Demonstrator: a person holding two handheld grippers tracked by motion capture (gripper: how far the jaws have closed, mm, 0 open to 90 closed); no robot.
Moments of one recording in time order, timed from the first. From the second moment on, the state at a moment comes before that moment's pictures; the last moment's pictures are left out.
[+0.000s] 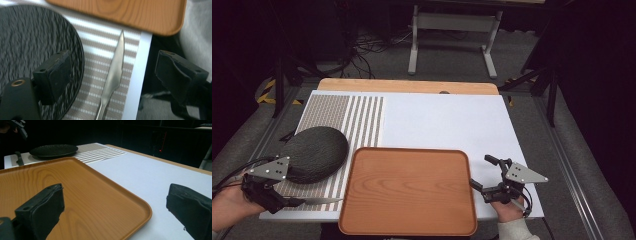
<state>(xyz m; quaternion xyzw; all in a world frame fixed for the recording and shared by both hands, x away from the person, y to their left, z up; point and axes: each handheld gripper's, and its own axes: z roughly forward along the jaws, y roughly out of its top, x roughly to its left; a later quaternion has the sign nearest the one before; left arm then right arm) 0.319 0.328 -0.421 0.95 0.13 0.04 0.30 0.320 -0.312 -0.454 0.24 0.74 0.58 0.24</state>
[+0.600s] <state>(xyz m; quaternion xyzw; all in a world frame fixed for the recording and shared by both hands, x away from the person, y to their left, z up) 0.325 0.325 -0.433 0.98 0.11 0.03 0.17 0.321 -0.312 -0.454 0.24 0.74 0.58 0.23</state>
